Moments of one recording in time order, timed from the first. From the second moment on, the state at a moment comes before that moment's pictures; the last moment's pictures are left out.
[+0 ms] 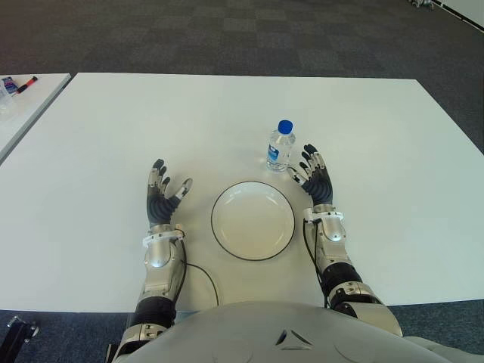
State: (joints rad) left arm 0.15 -0.02 0.11 0.47 0.02 -0.60 0.18; right arm -0.16 0.00 -0.10 0.80 0.03 -0.70 0.07
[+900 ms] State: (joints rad) left arm 0.14 -0.02 0.13 0.49 0.02 -0.62 0.19; right arm -0.17 0.00 -0.07 0.82 -0.04 -0.75 -0.06
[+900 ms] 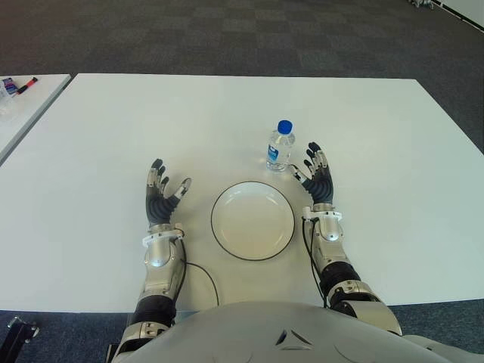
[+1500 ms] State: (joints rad) left arm 0.14 -0.02 0.13 0.49 0.02 -0.63 0.19; right arm -0.18 -0.01 -0.06 0.83 -0.04 -0.76 -0.07
